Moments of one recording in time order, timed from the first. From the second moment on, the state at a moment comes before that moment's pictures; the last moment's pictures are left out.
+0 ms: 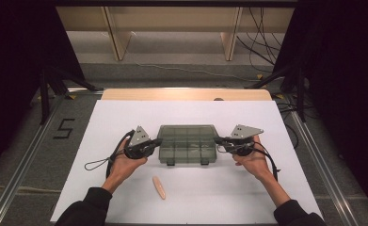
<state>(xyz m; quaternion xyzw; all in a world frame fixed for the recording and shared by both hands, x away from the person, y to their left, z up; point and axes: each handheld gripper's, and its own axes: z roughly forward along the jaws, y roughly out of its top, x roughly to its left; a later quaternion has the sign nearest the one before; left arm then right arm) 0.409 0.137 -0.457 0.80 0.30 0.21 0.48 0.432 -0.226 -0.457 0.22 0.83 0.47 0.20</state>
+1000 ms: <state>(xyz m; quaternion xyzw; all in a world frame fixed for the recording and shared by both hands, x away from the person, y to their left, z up) 0.428 0.138 -0.434 0.77 0.30 0.25 0.50 0.449 -0.219 -0.445 0.24 0.80 0.50 0.24</state>
